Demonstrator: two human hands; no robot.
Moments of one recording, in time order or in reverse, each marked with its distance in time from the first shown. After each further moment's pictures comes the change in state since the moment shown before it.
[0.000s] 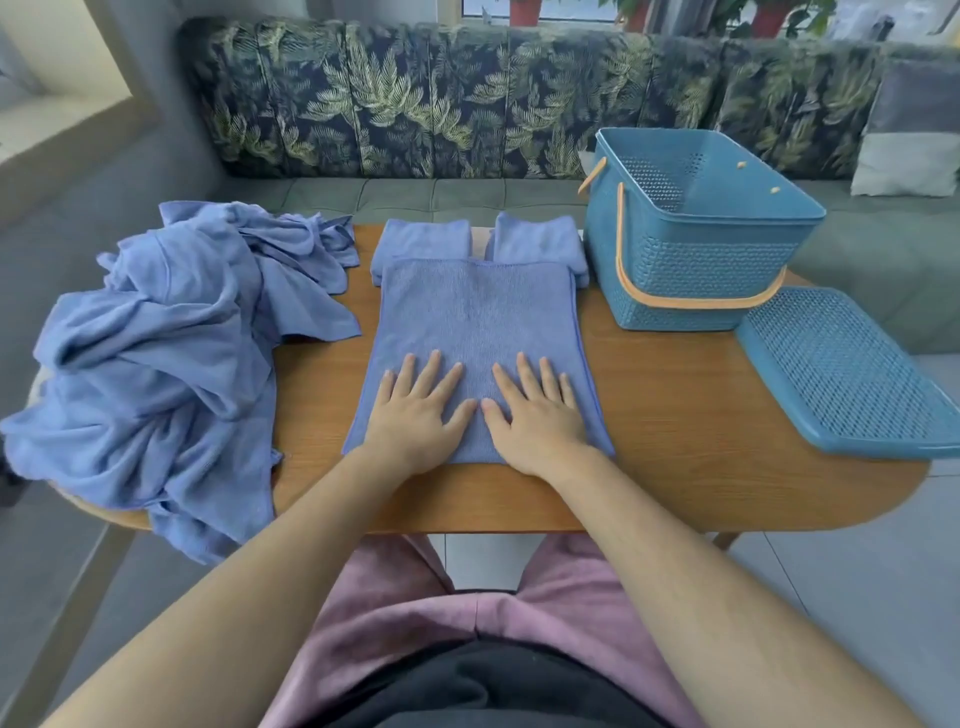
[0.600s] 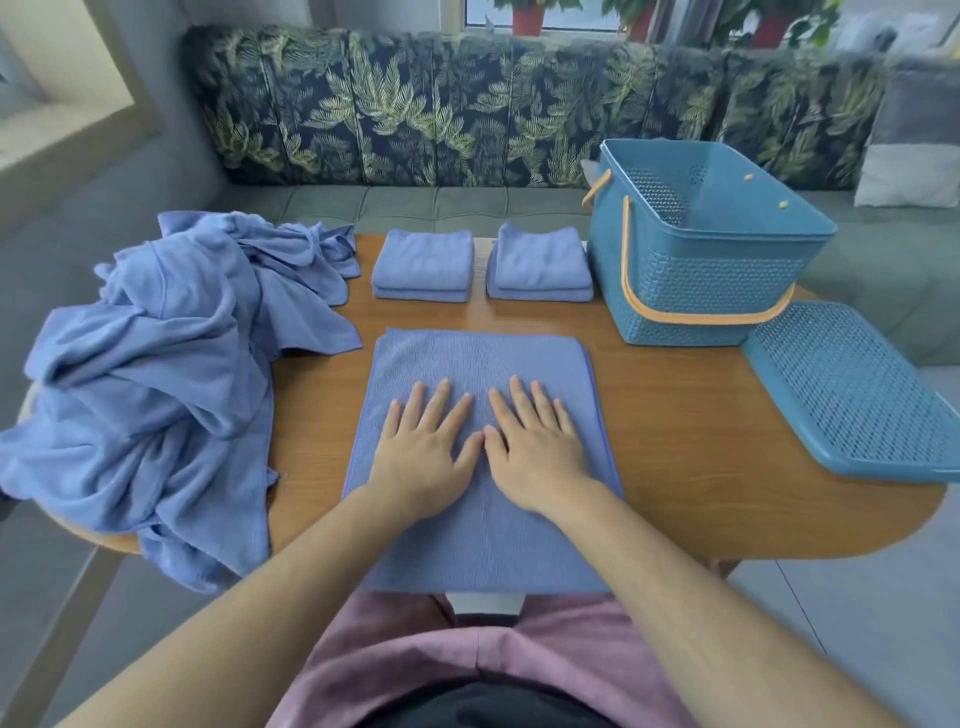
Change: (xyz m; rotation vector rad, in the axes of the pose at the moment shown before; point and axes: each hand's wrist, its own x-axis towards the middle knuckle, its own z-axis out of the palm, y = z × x) left_hand -0.021 0.012 0.002 -0.031 0.004 0.027; right_hand -0.012 -0.006 0.007 0.025 0.021 -0.058
